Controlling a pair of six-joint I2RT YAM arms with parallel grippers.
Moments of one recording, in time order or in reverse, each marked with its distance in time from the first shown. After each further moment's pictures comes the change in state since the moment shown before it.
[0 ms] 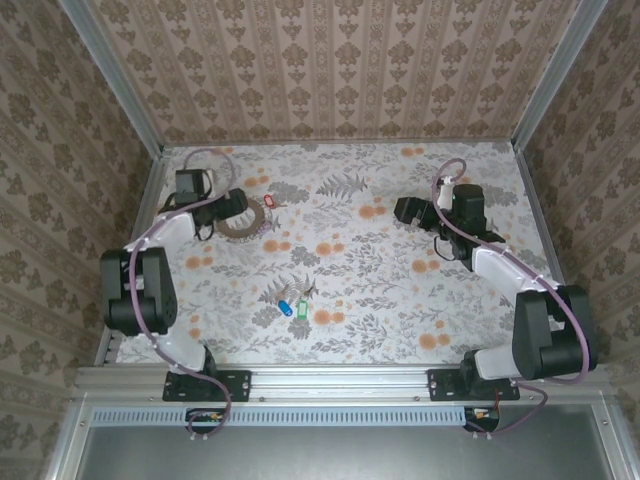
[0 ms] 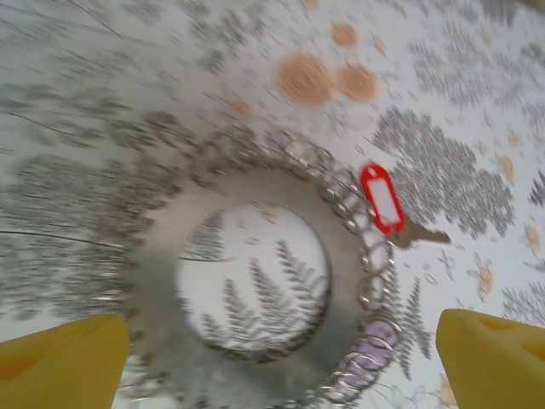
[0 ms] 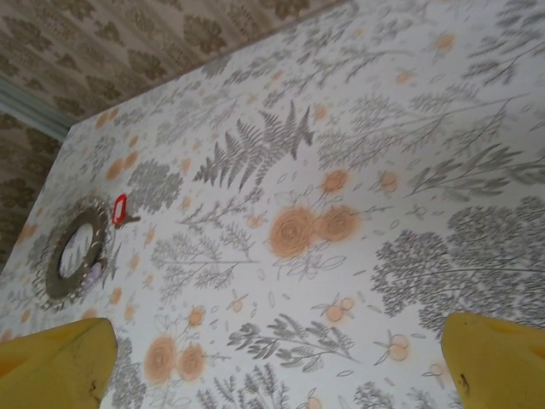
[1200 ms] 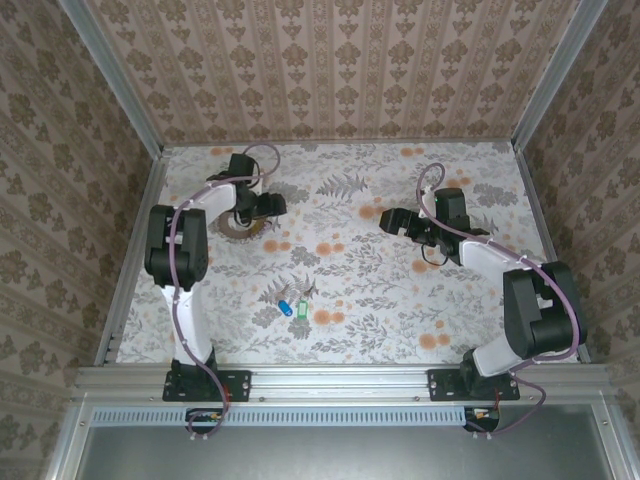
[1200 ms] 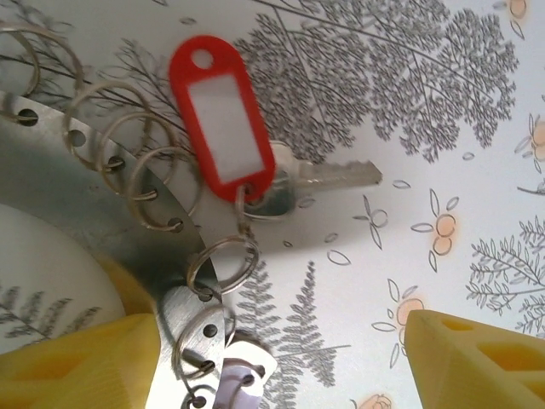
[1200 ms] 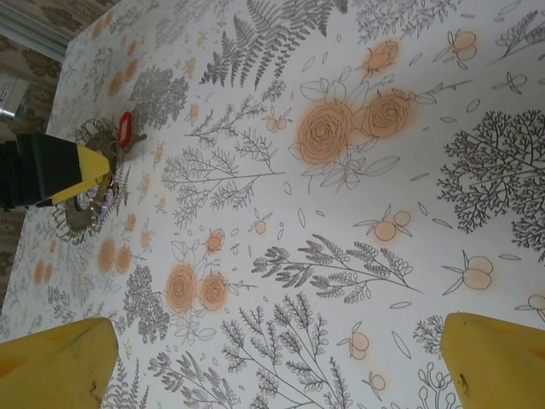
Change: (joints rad) left arm -0.179 0.383 0.396 -0.330 0.051 0.001; right arm 0.063 0.119 0.029 -0.082 -0.088 0.044
